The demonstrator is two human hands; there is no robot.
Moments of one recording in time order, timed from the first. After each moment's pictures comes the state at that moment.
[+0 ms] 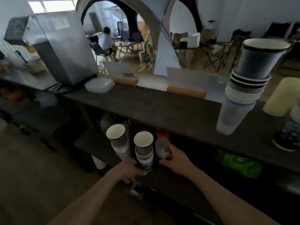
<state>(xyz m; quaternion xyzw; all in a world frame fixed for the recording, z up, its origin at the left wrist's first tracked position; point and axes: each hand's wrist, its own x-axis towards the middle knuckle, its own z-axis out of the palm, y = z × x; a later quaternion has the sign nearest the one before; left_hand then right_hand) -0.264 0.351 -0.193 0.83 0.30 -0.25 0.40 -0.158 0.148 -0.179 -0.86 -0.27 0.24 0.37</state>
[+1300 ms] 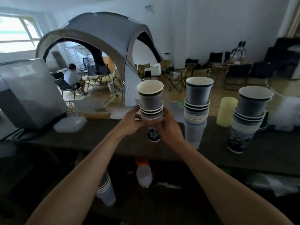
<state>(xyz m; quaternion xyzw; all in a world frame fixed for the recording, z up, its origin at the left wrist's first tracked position) -0.125 0.303 0.026 0.89 -0.05 0.11 0.44 -0.096 0.134 -0.024 -0.82 -0.23 -0.12 0.52</state>
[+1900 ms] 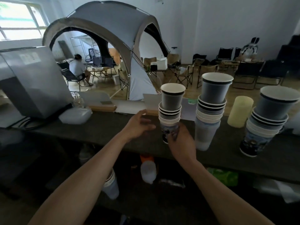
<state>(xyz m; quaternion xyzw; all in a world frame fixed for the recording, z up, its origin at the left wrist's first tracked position) -0.102 0.333 -0.028 0.85 0.04 0.04 0.52 -0.111 0.133 -0.072 -0.89 -0.09 -0.13 0.42</state>
